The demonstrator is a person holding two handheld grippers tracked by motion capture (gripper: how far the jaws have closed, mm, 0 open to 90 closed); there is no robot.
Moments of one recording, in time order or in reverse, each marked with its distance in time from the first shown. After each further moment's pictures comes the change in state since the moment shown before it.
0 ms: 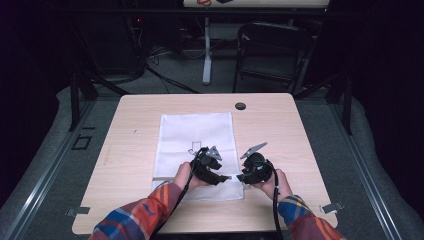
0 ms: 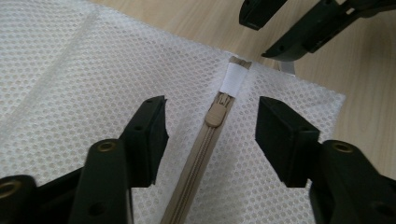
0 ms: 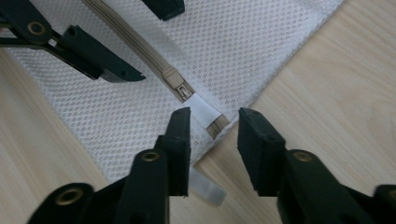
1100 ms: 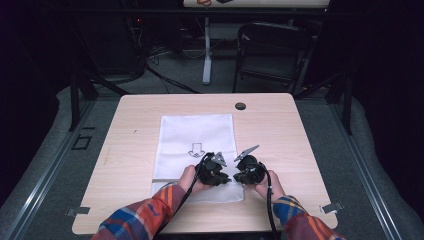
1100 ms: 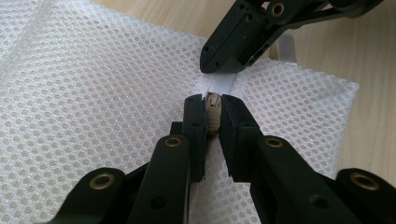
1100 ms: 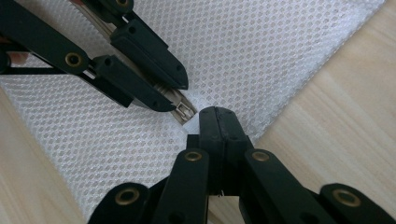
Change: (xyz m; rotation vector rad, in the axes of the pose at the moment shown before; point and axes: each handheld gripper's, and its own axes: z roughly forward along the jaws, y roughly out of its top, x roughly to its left) left arm -0.007 -0.003 0.017 0.035 -0.047 0.043; right arm 0.003 0.001 0.028 0.027 0.031 -0.006
